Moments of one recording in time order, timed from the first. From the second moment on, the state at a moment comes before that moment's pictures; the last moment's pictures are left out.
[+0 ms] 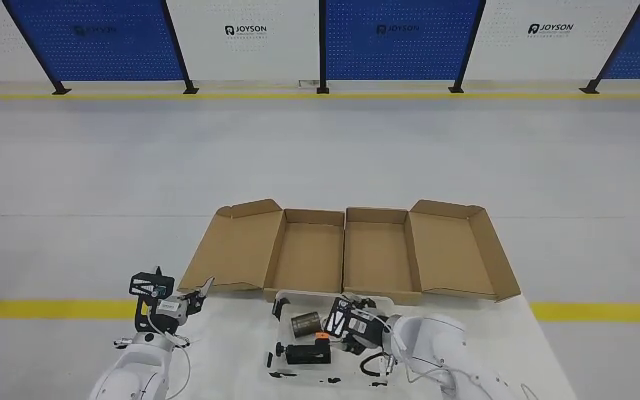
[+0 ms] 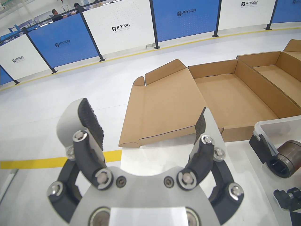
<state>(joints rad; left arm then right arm) 1.73 -1.15 -1.60 -1.80 1.33 0.00 0.00 -1.32 -1.18 1.05 -1.82 -1.37 -0.61 0.72</state>
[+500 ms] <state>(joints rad) 1.73 -1.15 -1.60 -1.80 1.33 0.00 0.00 -1.17 -1.19 0.95 -1.73 -1.05 -0.69 0.98</state>
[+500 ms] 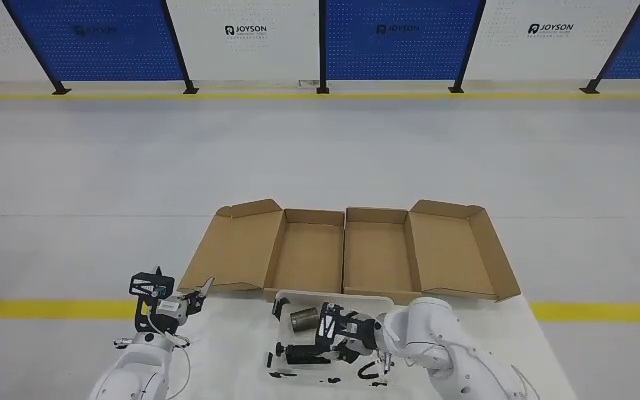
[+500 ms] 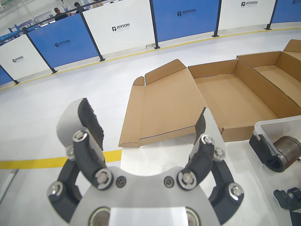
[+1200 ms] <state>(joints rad) 1.73 -1.15 -1.60 -1.80 1.33 0.00 0.00 -0.98 -1.25 0.73 -1.50 -1.02 -0.56 1.05</state>
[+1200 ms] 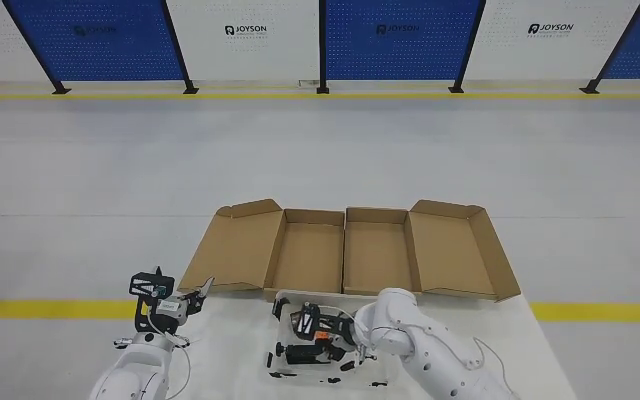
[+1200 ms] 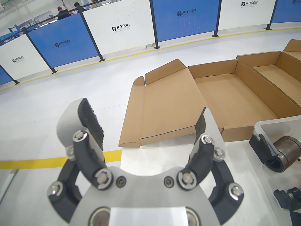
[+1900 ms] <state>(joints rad) 1.73 -1.15 -1.60 -1.80 1.33 0.00 0.00 -0.97 -1.25 0.74 -1.50 -0.95 -0.63 1.08</state>
